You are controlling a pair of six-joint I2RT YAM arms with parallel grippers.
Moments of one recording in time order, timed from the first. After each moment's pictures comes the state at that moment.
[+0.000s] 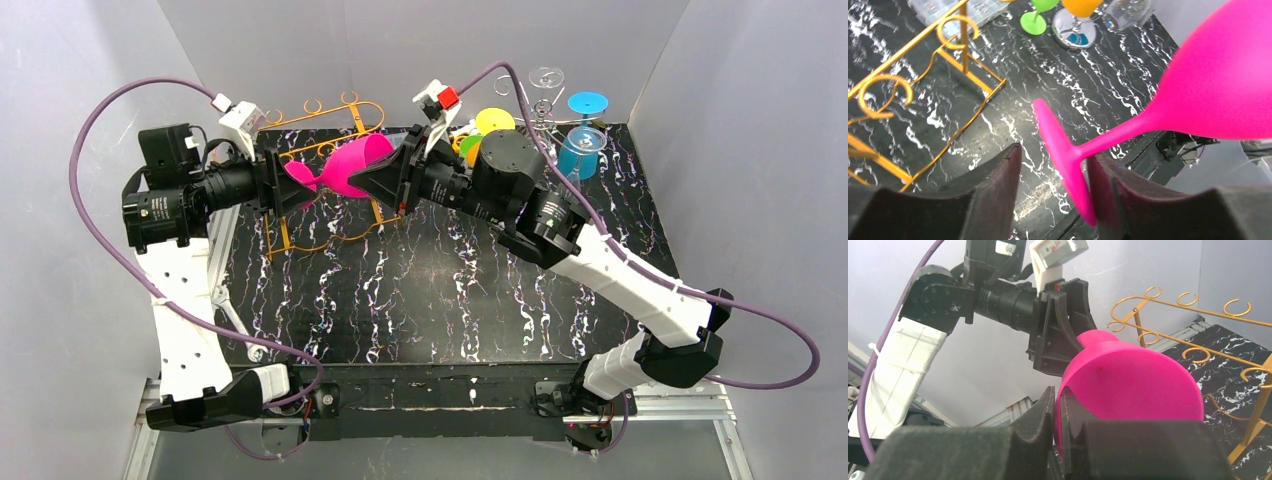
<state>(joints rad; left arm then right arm) 0.19 1.22 1.77 -1.21 0.89 0.18 1.10 1.45 1.77 -0.16 -0.16 0.38</state>
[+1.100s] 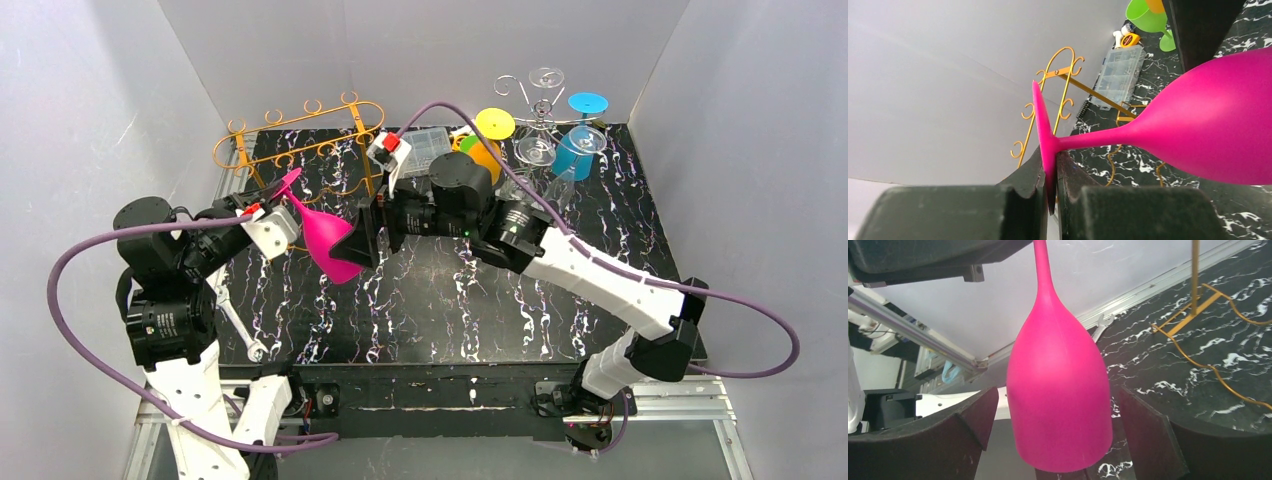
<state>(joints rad) 0.18 0.80 1.48 -0.83 0.86 1.00 1.13 1.50 1.68 -0.30 -0.30 0.39</state>
